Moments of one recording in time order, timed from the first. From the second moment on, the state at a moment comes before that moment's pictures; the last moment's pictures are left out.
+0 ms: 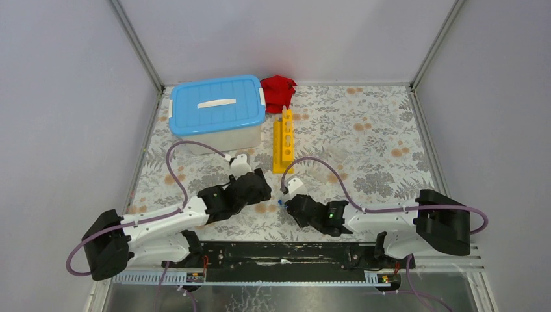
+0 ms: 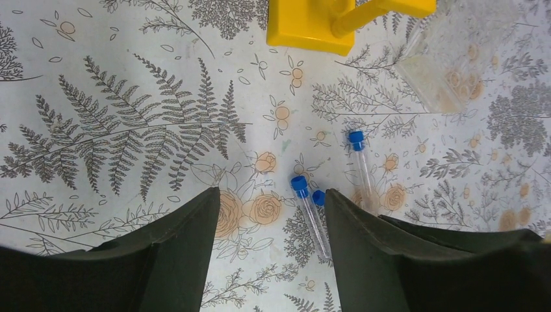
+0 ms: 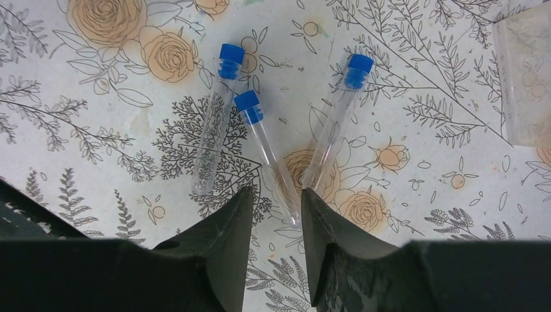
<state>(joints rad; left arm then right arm) -1.00 1.11 0.61 -0.32 -0.46 -1.01 1.26 1.35 0.60 -0.17 0.42 0.42</state>
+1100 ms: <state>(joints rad) -0.96 1.06 0.59 -0.32 -0.41 -1.00 1.26 1.47 0.62 -0.08 0.40 0.33</state>
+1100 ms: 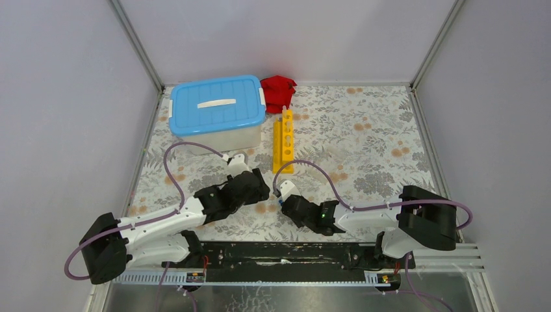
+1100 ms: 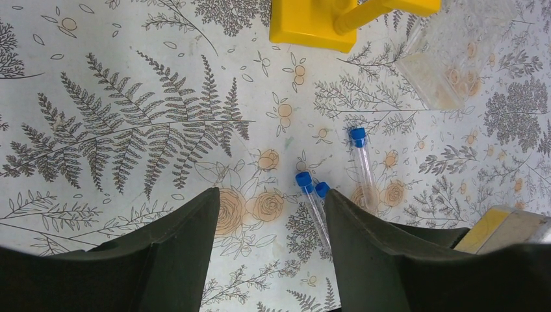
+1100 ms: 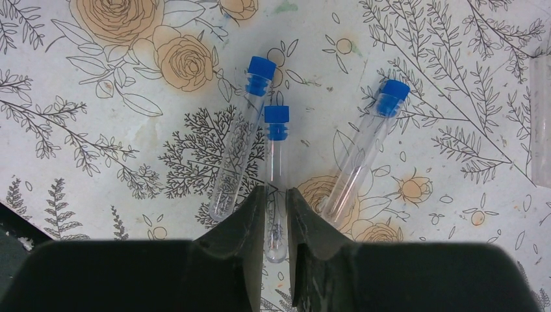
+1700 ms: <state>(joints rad) -0.83 1.07 0.59 -0.32 -0.20 -0.96 1.26 1.36 0.62 -0.10 0.38 0.32</state>
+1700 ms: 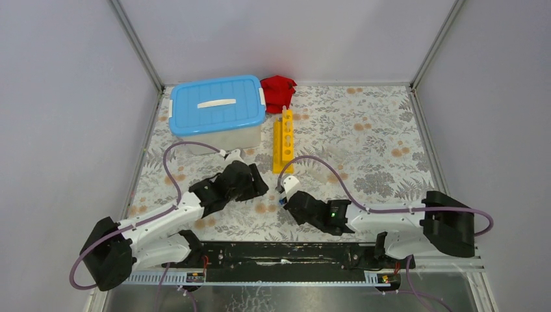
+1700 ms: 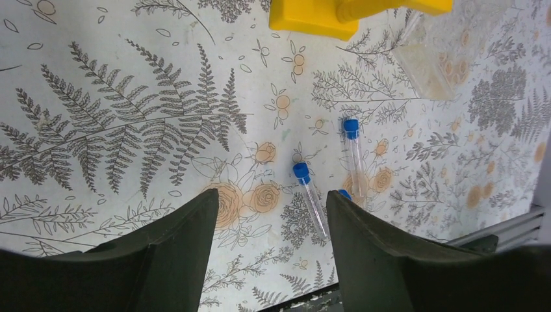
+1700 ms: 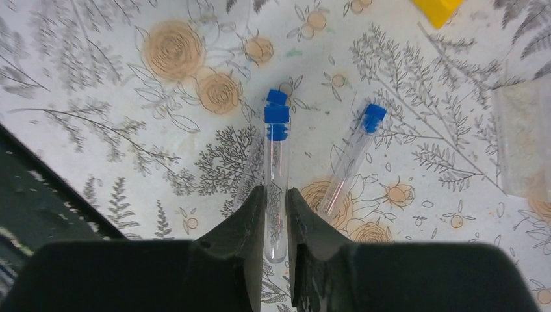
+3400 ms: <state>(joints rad) -0.55 1.30 0.54 0.12 0.86 -0.91 1.26 1.13 0.61 -0.09 0.22 0.19</state>
